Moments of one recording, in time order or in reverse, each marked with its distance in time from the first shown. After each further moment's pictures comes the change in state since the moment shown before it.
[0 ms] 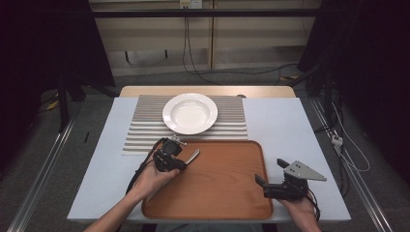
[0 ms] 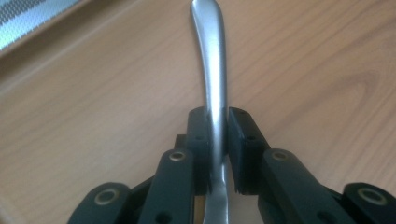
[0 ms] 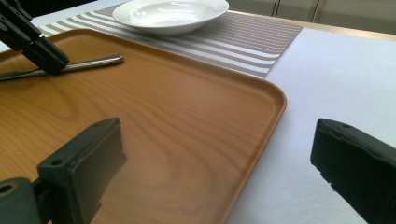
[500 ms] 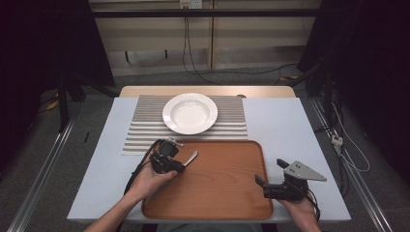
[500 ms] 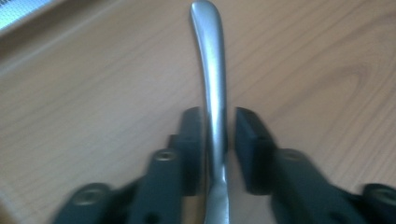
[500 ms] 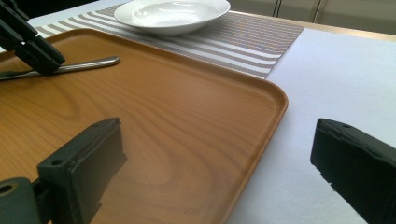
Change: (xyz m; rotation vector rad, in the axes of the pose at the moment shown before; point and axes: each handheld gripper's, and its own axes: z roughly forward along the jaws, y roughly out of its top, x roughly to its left) left arm 0.005 -0.007 -0.004 -0.015 -0.022 -0.012; right arm 0.000 0.000 0.000 -0.001 0.005 -0.002
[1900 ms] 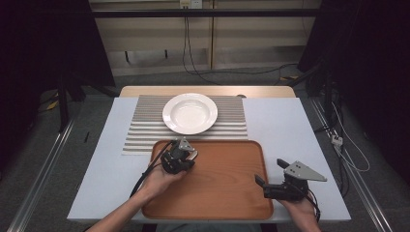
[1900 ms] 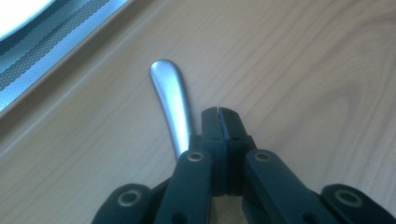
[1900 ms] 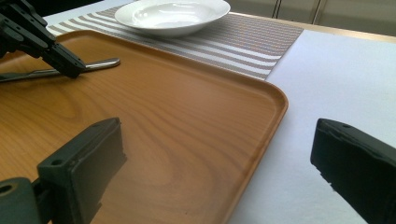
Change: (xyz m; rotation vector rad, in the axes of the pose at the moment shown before) left arm -0.019 0.010 0.019 -0.107 0.023 0.209; right arm 0.001 0.001 -0.001 -0.004 -0.001 0.000
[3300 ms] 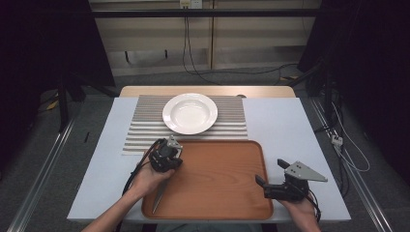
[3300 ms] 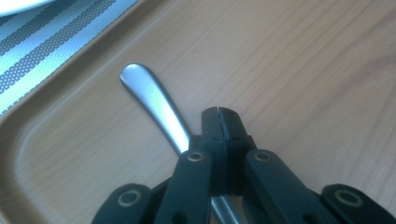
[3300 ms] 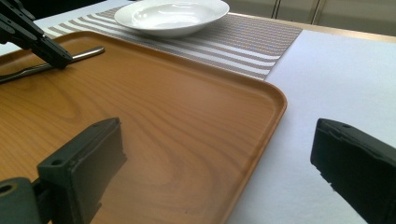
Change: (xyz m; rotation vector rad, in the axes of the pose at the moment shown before) left arm 0.021 -0.017 -0.017 0.040 0.050 -0.052; right arm 0.000 0.000 -0.001 -0.003 -0.001 0.004
